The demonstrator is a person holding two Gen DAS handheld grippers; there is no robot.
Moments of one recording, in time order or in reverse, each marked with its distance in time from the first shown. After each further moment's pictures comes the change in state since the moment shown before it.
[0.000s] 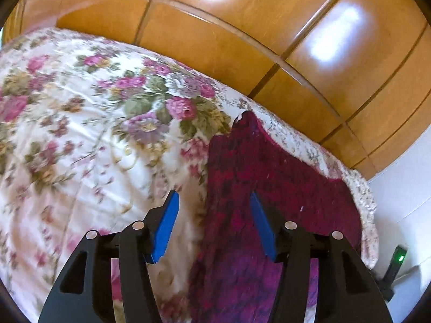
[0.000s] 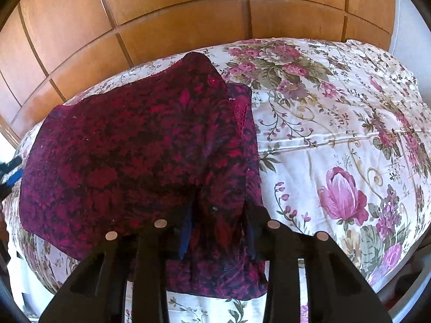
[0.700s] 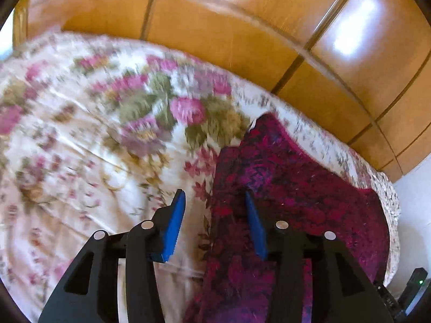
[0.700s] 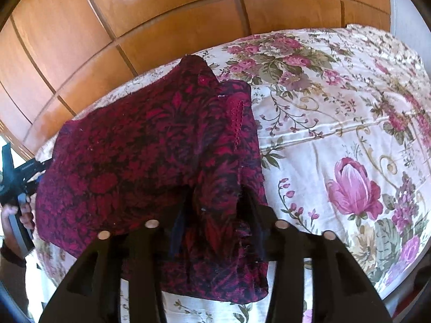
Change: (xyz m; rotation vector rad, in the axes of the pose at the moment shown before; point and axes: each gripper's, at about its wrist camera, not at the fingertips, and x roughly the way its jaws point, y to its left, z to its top) left arm 0.026 -0.022 0.014 0.028 -0.022 0.182; right arm 0.004 -0.020 -0.001 0.090 -0.008 0.119
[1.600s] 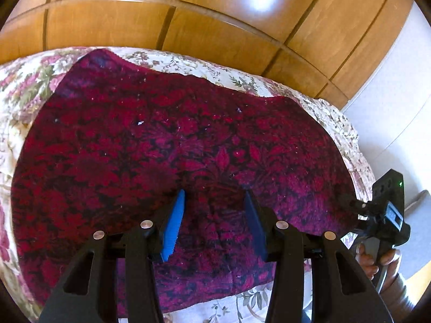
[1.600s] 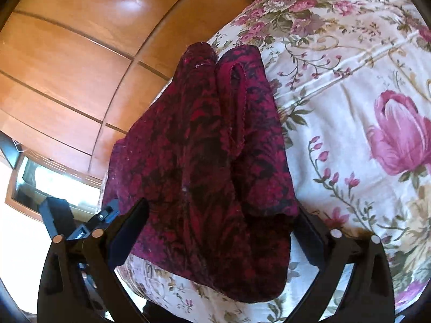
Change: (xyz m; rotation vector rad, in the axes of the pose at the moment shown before) left arm -0.011 -0.116 -0.101 0.300 0.144 -0.288; right arm 0.013 -0.041 -0.011 0.256 0.105 0.417
